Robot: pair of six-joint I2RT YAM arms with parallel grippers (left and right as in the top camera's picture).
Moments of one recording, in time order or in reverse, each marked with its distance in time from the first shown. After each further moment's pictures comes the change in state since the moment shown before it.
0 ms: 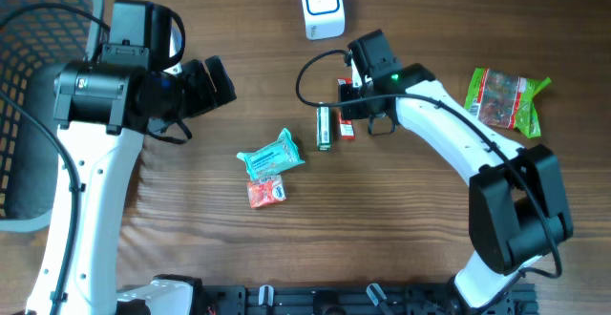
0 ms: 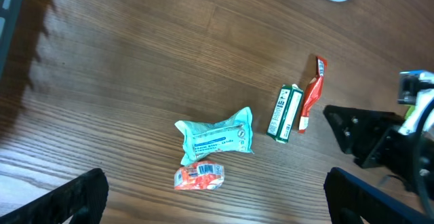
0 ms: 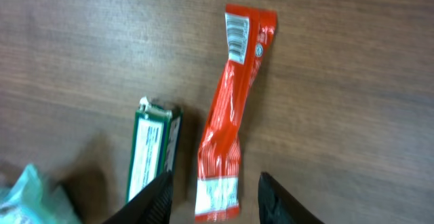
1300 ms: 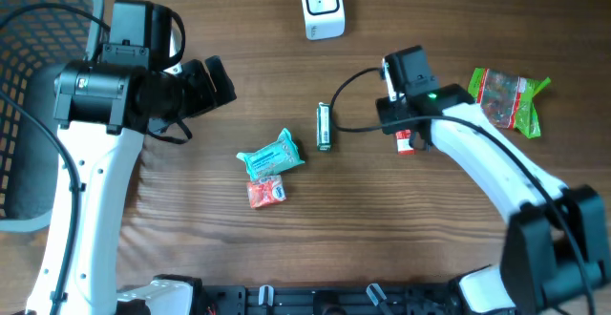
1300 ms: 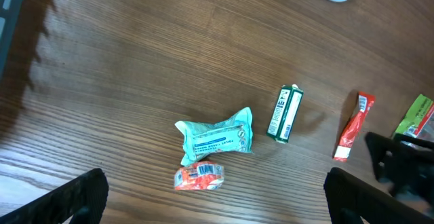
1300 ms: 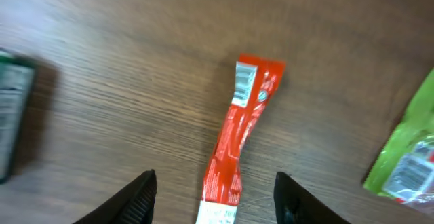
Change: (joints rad) left arm 0.000 0.000 0.000 0.000 0.000 0.000; right arm -0.097 -0.228 -0.179 -0.032 0.238 -0.277
